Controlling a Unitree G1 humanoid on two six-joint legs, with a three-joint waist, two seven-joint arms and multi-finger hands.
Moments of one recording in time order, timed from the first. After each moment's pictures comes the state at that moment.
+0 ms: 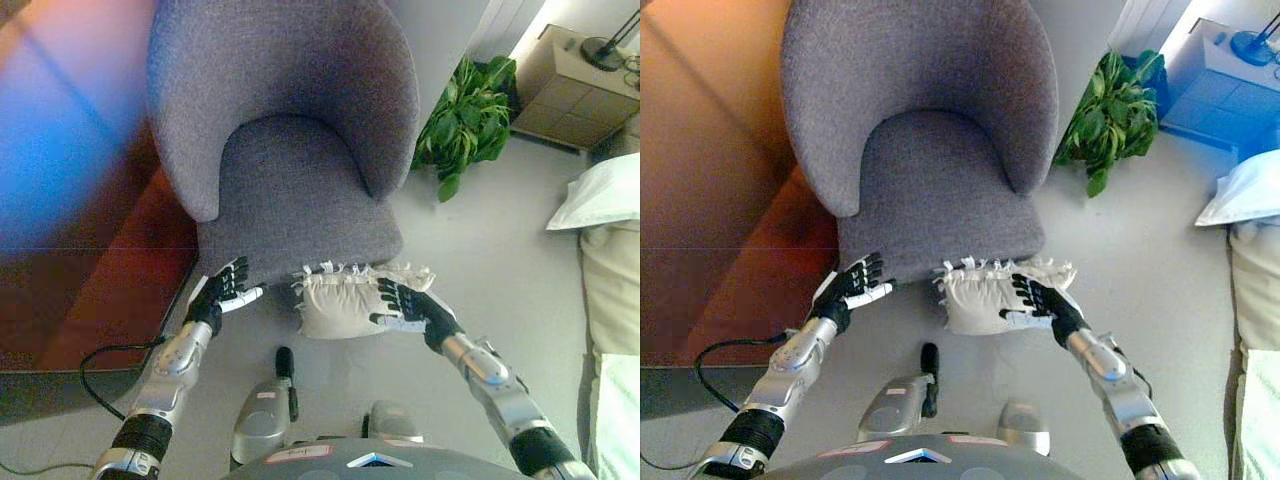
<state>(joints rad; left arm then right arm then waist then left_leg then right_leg) 0.01 0.46 -0.17 0.46 -0.33 -0.13 -0.05 0.07 -0.42 0.24 0.34 0.17 -0.10 0.23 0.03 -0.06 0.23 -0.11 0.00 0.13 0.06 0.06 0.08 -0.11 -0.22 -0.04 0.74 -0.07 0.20</state>
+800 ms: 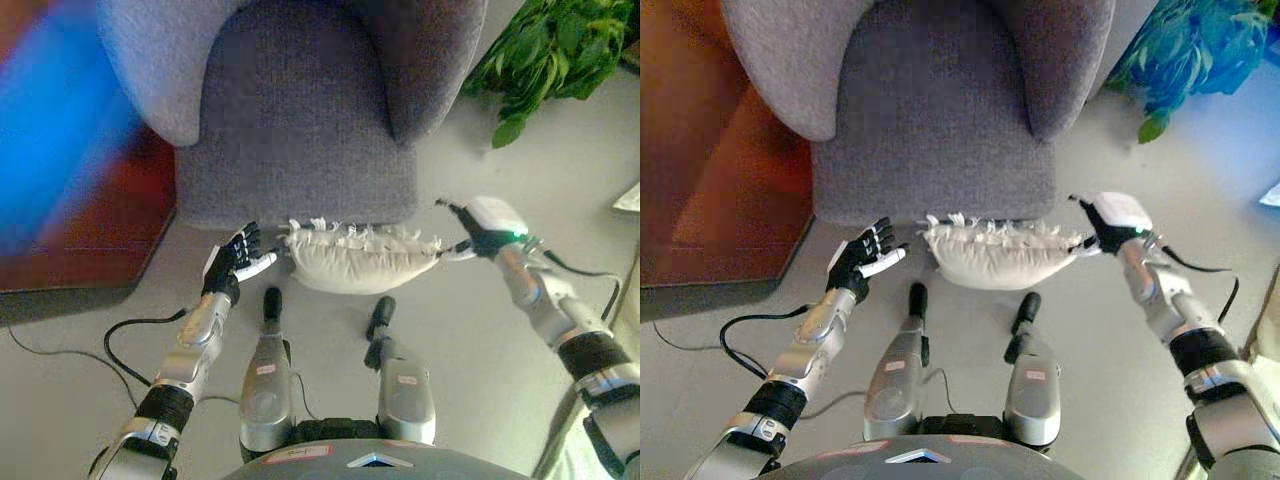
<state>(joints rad) -0.16 0.40 -0.25 0.43 -0.45 -0.16 0.08 -0.41 -0.81 0.36 0.51 -0.57 -0.08 -0.13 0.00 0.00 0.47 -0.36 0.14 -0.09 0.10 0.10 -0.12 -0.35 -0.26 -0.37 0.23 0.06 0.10</state>
